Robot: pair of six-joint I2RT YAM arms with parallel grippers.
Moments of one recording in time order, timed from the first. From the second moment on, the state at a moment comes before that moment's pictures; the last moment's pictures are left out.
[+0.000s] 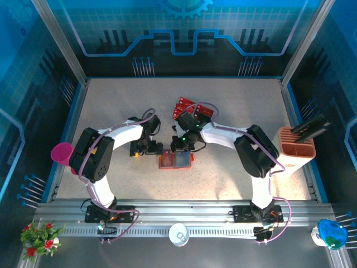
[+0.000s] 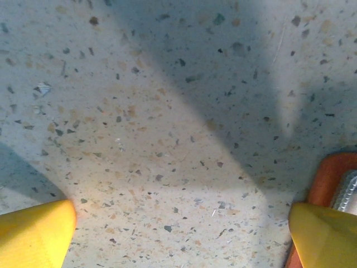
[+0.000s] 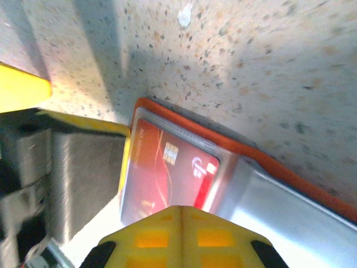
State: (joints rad) left arm -0.39 1.77 1.08 -0.85 0.00 -0.51; right arm 0.71 1.91 1.27 -0.48 -0.42 0.58
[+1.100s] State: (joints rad) left arm -0.53 1.59 1.13 -0.74 0.14 -0.58; right arm 0.63 1.72 1.14 -0.53 -0.29 0.47
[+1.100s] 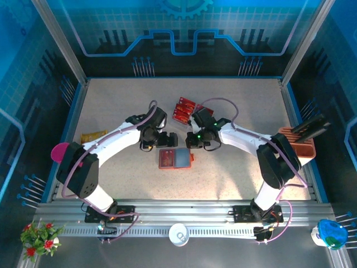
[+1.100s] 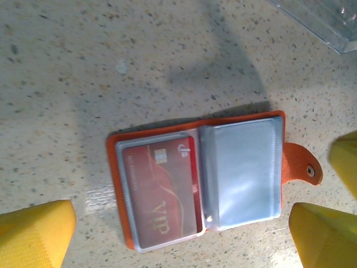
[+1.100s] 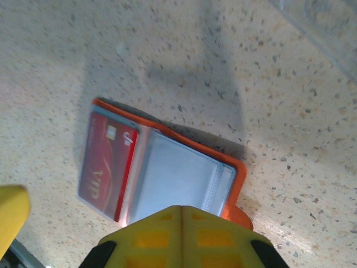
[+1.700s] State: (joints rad) left arm -0.59 1.66 1.04 -0.66 0.14 -0.60; right arm 0.66 1.88 1.20 -0.56 -0.29 0.45
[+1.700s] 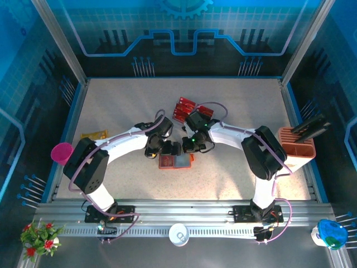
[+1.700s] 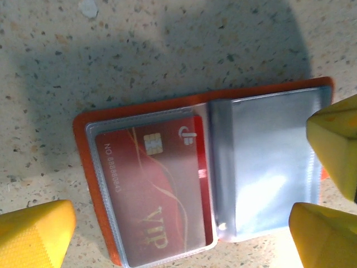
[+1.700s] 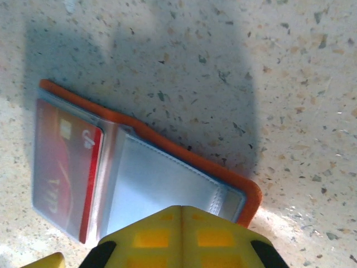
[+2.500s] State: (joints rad) left arm -0.60 1.74 1.02 -0.63 0.12 -0.56; right arm 0.66 1.94 1.21 -0.47 -0.37 0.49
